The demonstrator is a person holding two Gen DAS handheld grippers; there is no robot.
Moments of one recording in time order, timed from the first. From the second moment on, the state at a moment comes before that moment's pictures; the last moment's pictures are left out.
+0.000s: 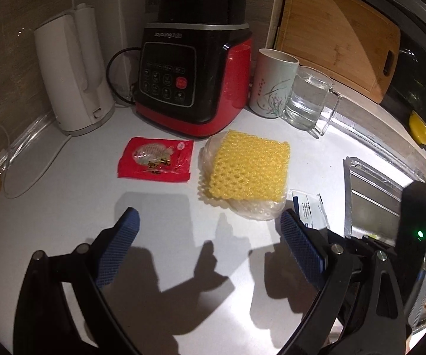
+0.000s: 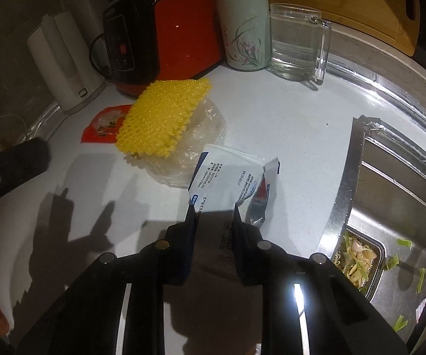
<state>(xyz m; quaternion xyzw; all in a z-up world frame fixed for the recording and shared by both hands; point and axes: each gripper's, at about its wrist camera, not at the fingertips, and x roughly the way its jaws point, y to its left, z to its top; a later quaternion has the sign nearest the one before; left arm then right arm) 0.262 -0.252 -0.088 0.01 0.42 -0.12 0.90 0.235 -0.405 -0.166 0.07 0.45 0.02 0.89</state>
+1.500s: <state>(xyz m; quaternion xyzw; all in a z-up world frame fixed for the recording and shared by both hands) 0.288 -0.281 -0.099 -0.01 0.45 -0.14 0.88 0.160 -0.443 -0.137 0.11 0.42 0.05 0.90</state>
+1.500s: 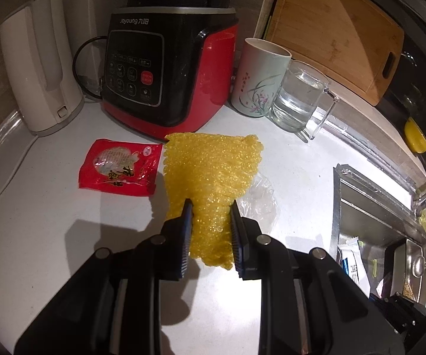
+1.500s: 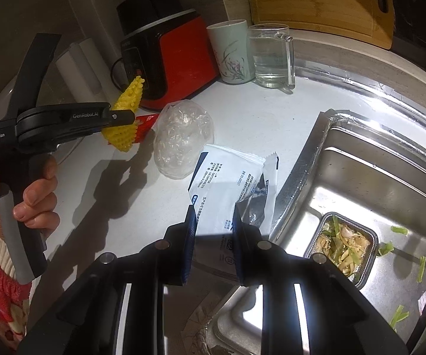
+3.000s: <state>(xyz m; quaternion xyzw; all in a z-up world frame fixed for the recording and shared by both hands) -0.091 -0.154 -0.165 0.12 0.54 -0.26 0.79 -0.153 -0.267 -0.154 0.11 0.50 -0.06 0.86</state>
